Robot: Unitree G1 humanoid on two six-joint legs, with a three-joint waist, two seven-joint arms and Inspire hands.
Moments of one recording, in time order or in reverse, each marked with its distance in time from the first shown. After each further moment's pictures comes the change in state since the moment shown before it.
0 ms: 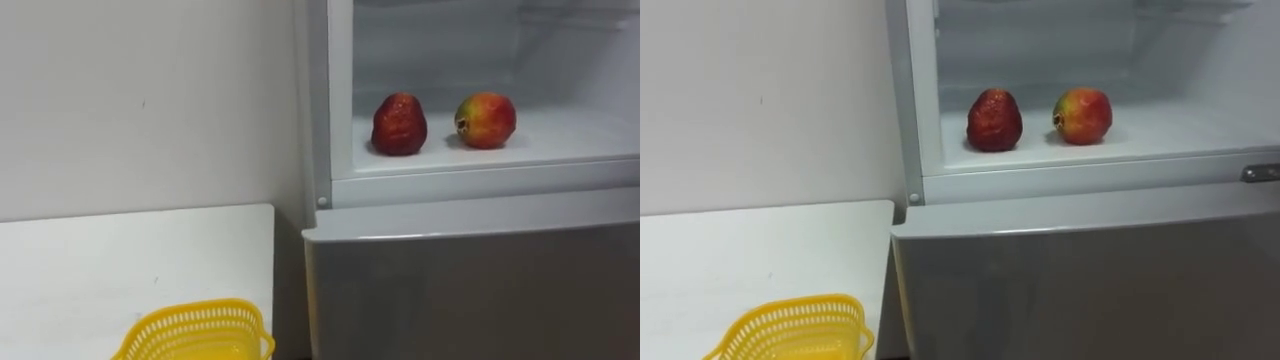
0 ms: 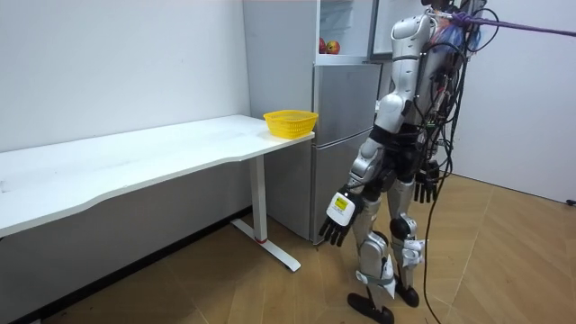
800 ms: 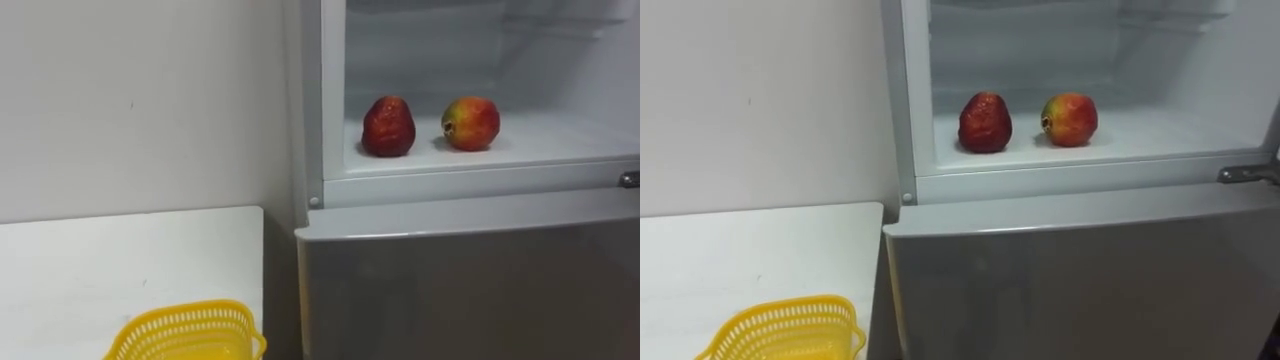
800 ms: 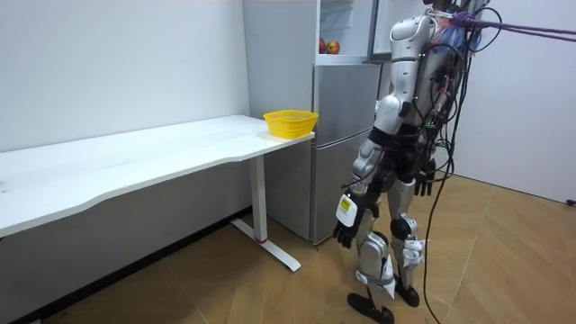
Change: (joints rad) left arm -0.005 -0.013 -0.061 -0.001 0.163 0.056 -0.095; right arm -0.061 0.014 -0.125 -0.016 0.236 -0.056 -0.245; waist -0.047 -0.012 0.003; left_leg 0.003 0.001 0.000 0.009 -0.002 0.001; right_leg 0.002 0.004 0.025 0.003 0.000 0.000
